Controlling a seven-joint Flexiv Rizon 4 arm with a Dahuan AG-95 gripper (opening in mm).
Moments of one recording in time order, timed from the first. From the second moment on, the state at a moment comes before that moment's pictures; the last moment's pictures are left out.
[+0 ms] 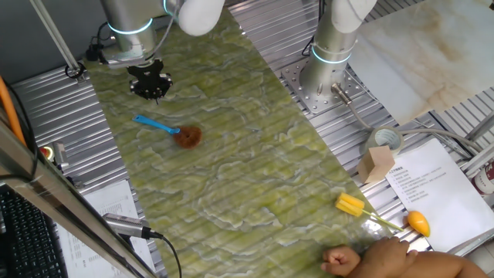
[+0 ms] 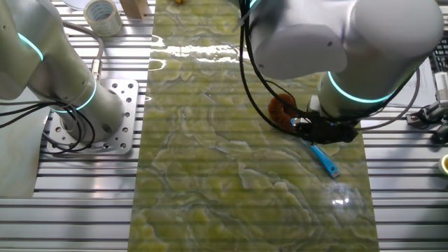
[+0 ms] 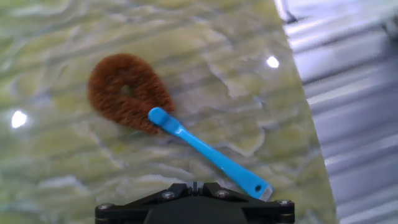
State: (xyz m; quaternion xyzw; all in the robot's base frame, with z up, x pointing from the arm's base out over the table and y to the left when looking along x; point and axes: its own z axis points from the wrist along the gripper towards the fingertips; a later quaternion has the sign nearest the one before) arm 0.566 -0.109 0.106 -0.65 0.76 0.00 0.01
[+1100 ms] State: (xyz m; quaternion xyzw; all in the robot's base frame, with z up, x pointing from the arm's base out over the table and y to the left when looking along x) arm 0.568 -0.100 0.100 -0.76 0.65 0.03 -0.03
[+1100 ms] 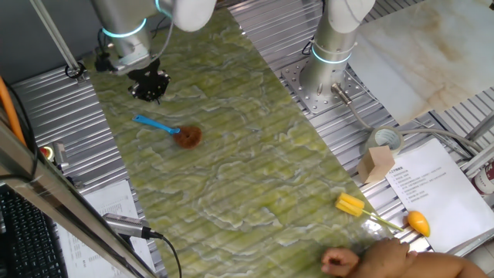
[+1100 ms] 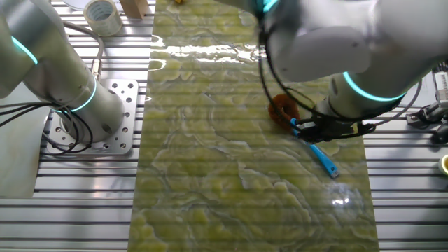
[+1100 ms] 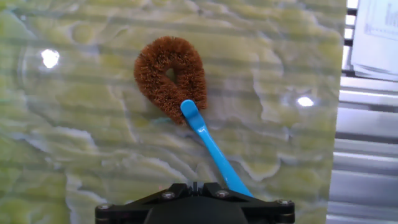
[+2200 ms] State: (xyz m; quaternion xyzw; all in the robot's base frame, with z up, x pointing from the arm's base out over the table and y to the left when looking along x) arm 0.567 -0.101 0.099 -0.79 0.61 0.02 -0.03
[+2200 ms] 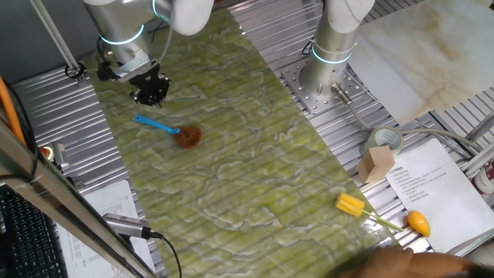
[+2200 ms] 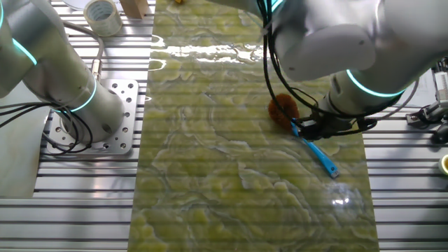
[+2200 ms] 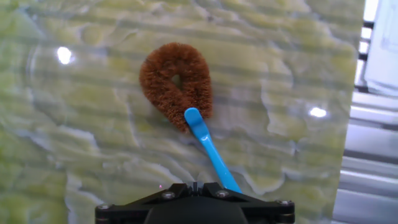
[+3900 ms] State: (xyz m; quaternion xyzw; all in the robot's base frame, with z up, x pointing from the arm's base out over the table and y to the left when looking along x) arm 0.602 -0.112 0.045 -0.87 0.49 -0.01 0.00
